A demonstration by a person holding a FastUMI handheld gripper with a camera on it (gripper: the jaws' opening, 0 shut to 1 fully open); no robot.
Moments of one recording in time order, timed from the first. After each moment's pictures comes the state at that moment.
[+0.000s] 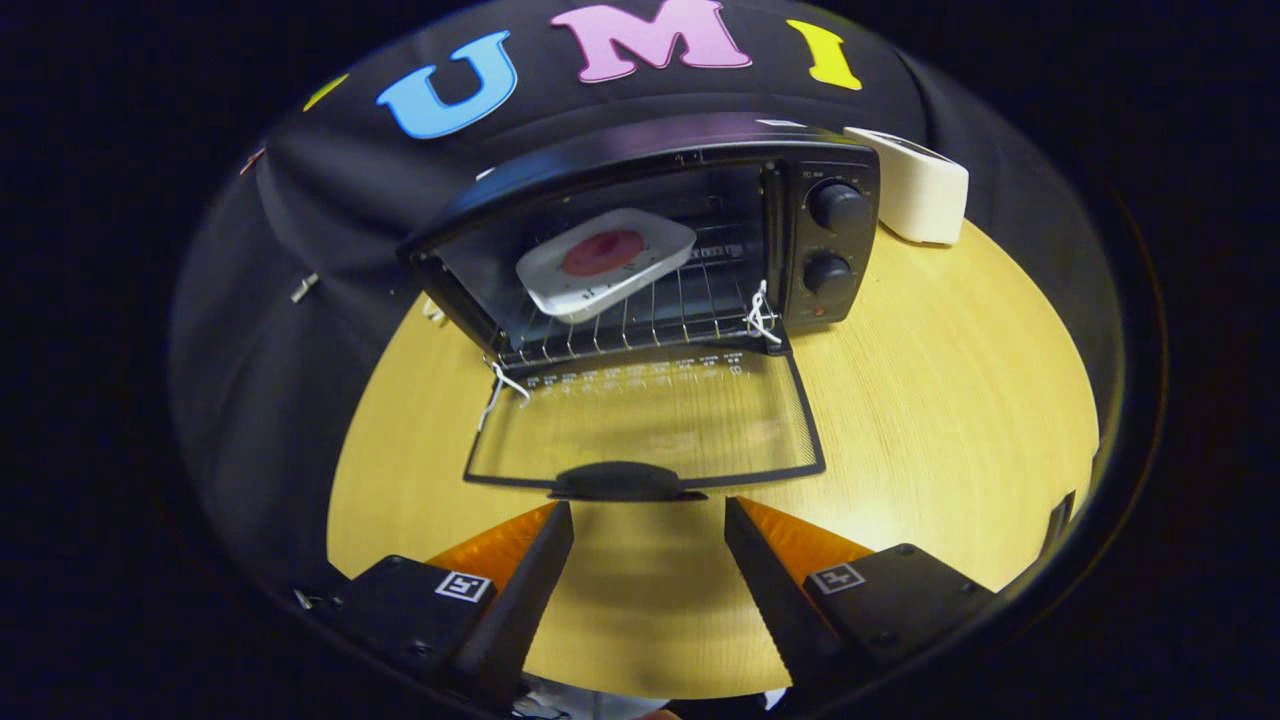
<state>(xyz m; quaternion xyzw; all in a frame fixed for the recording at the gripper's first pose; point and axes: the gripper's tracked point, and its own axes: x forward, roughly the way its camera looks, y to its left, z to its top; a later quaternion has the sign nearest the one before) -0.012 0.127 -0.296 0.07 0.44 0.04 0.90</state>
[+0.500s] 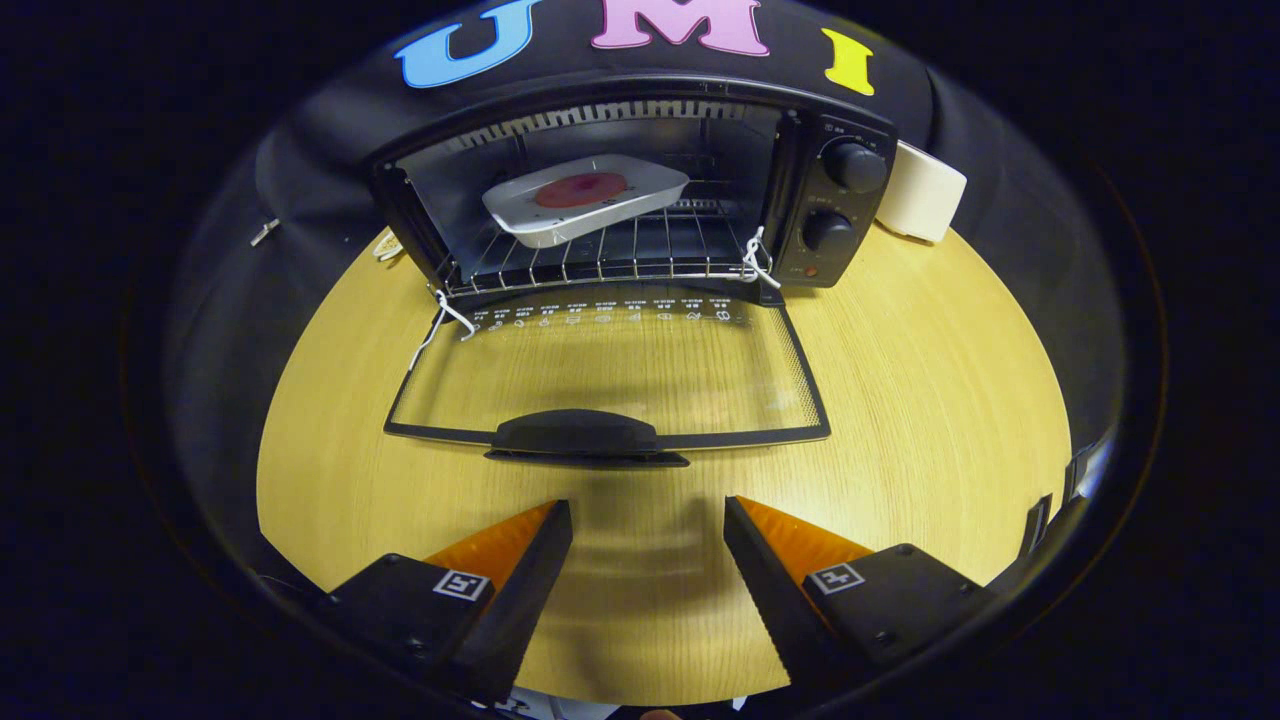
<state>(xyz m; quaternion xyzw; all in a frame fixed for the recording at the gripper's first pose) -0.013 0.130 -0.342 0.02 0.47 -0.01 0.88</state>
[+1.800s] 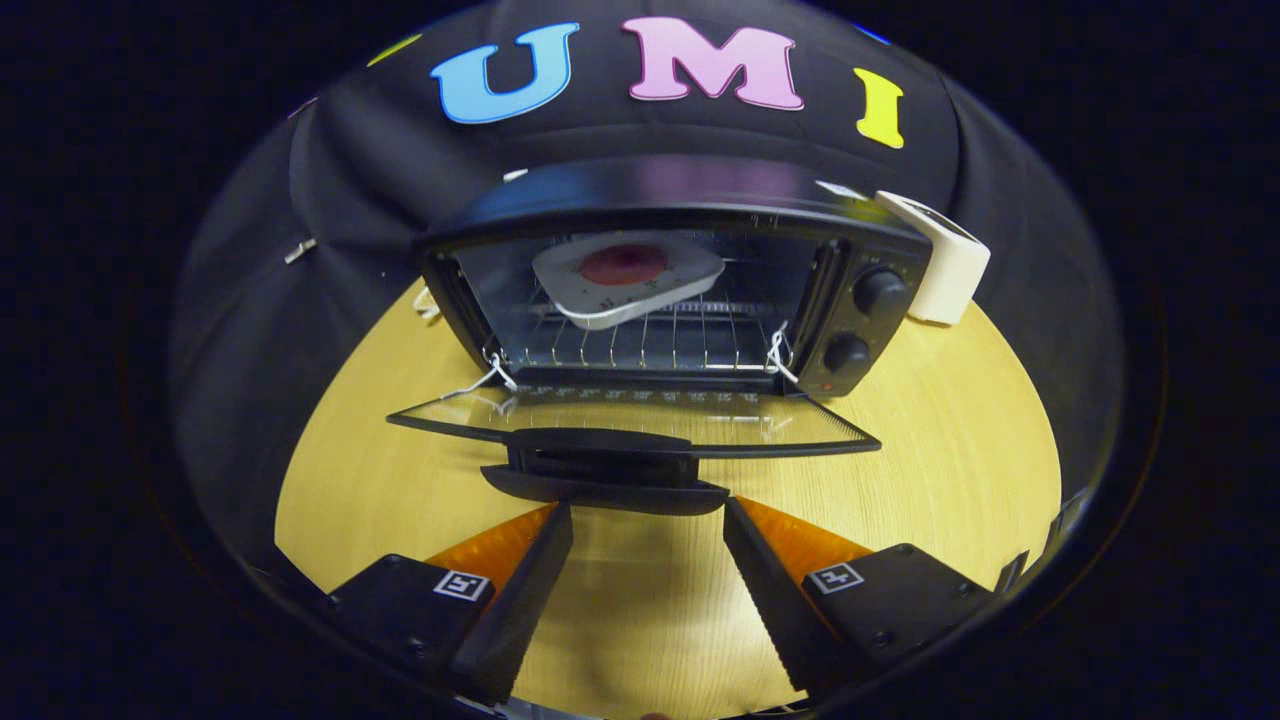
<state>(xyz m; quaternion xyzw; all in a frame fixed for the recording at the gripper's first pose) 0.015 0.145 -0.271 0.02 0.36 0.04 0.93</state>
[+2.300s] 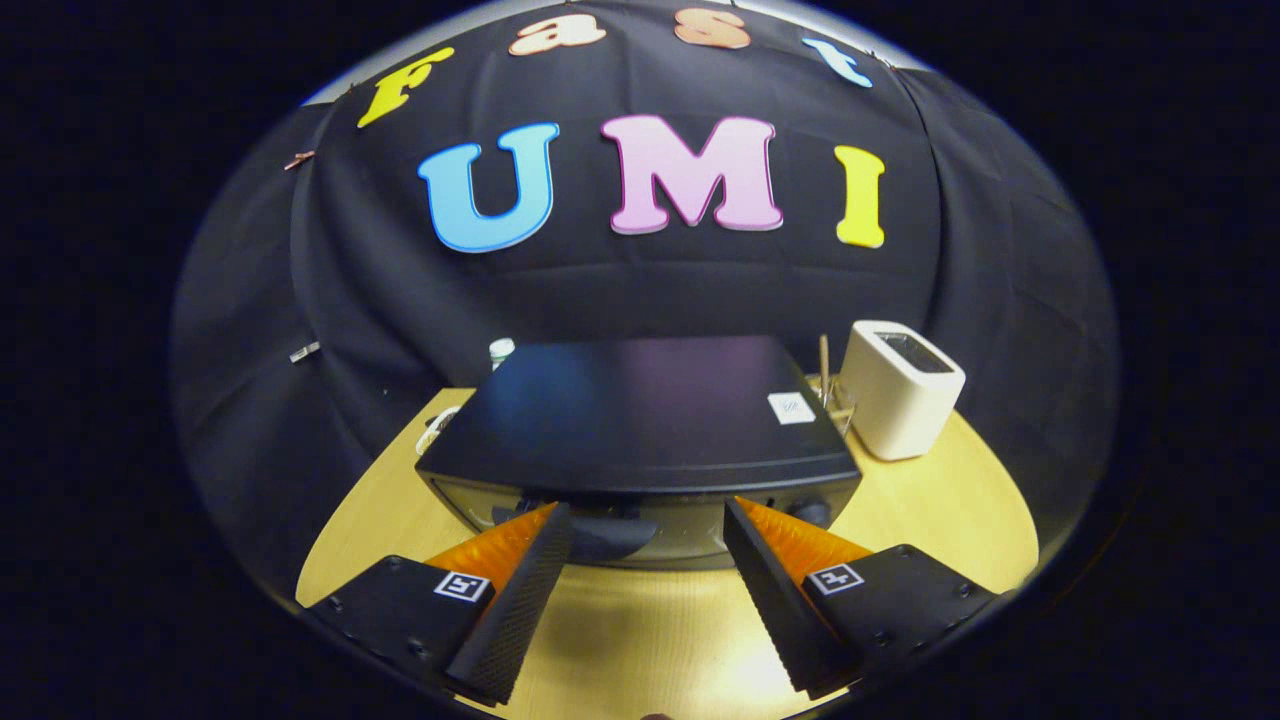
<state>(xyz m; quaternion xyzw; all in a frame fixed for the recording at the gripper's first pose) 0.064 0.112 -0.134 0.01 0.19 0.04 0.98</state>
